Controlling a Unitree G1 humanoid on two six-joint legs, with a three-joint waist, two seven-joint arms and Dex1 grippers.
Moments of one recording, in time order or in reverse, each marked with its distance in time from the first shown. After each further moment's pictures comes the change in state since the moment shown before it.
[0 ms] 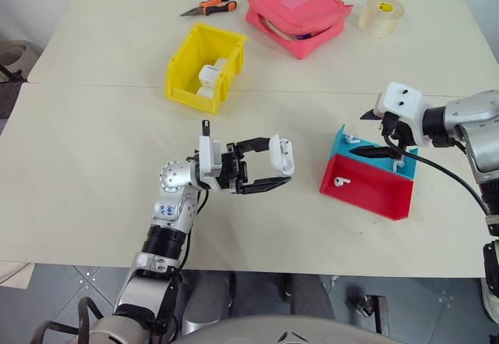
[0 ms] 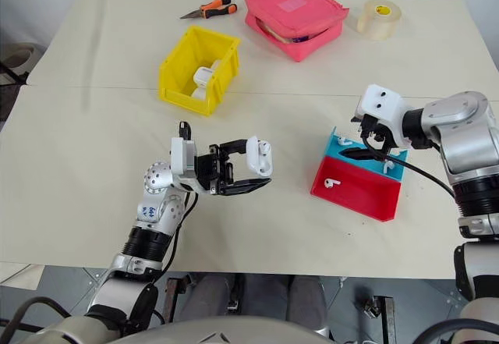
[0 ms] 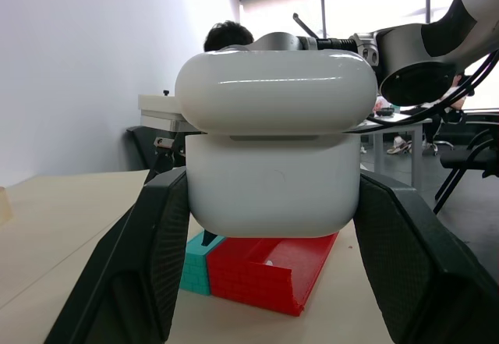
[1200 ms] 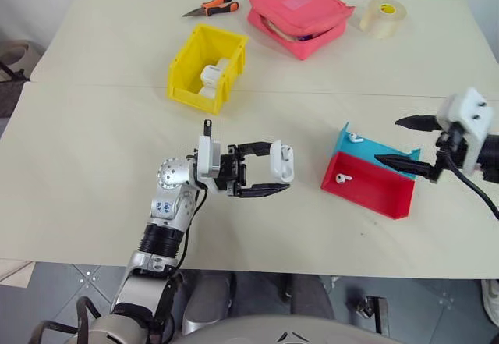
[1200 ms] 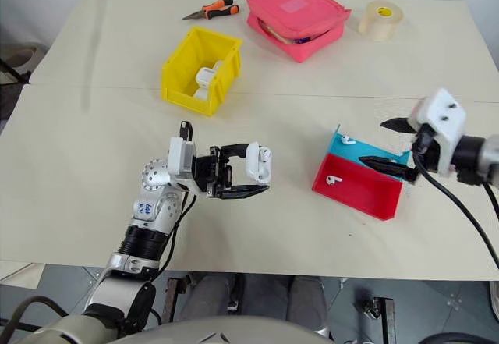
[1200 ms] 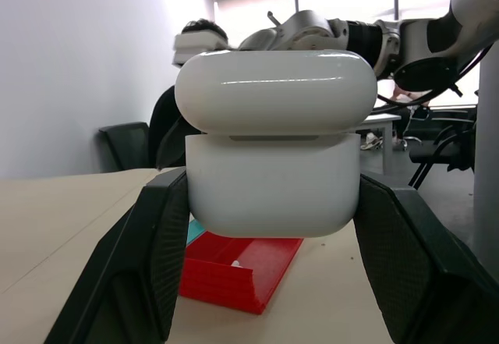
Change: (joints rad) left arm -0.005 0.015 0.000 -0.034 -0.009 0.057 -0.057; right arm 0.368 -0.179 -0.297 -0.362 0.379 0.206 -0.170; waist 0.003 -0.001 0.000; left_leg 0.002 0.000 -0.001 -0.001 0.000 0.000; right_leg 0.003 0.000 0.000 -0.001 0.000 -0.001
